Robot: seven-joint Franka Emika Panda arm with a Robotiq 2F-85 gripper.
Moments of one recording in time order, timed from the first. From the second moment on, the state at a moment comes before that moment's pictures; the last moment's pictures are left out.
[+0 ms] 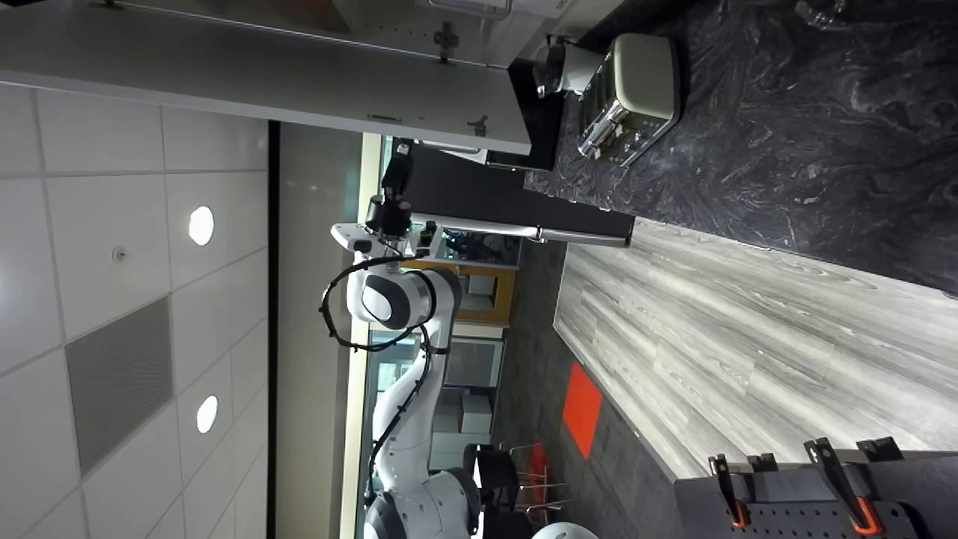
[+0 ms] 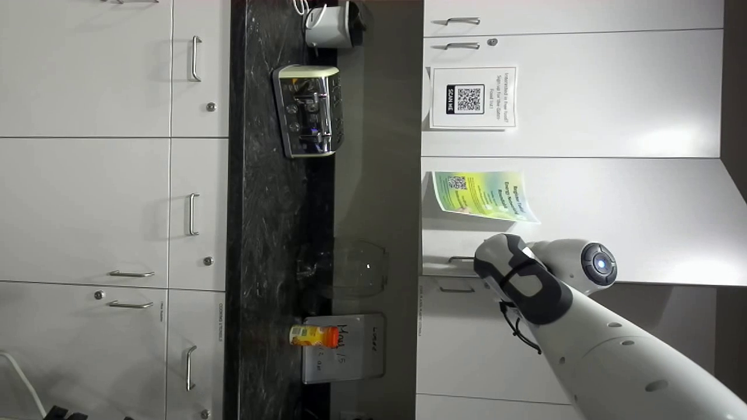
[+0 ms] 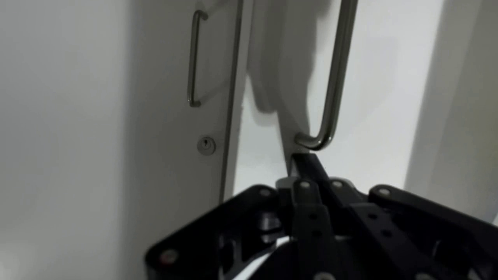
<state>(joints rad) -1.79 -1.10 1.23 -2.00 0.24 2.82 0.63</state>
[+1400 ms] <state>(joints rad) -1.92 -1.01 1.30 -1.94 0.24 2.94 0.64</state>
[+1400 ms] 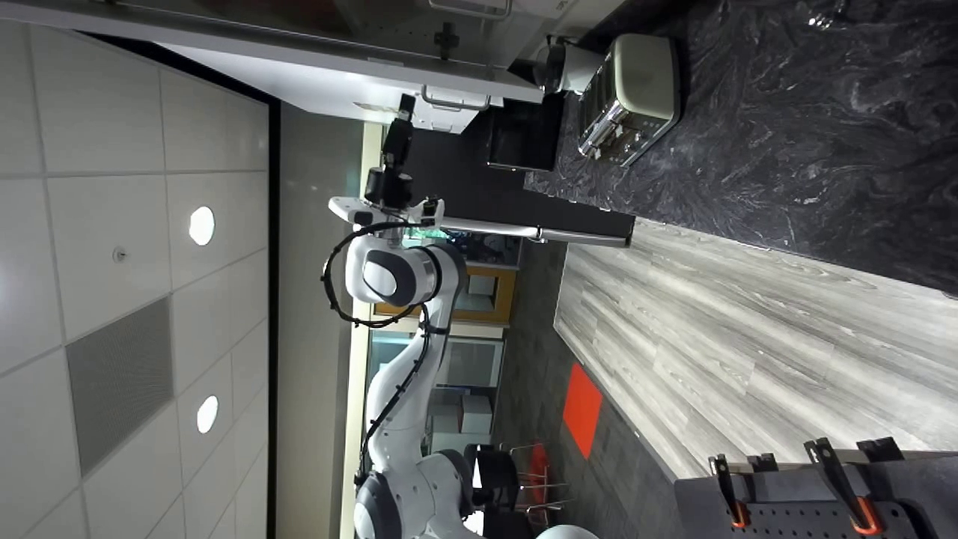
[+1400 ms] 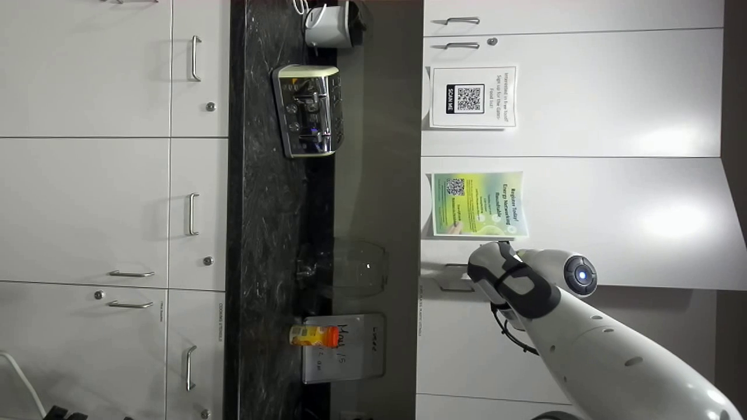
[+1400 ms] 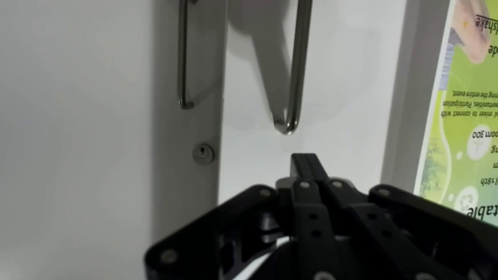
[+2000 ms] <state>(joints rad) -1.95 -0.93 1.31 -1.90 0.26 2.86 0.66</state>
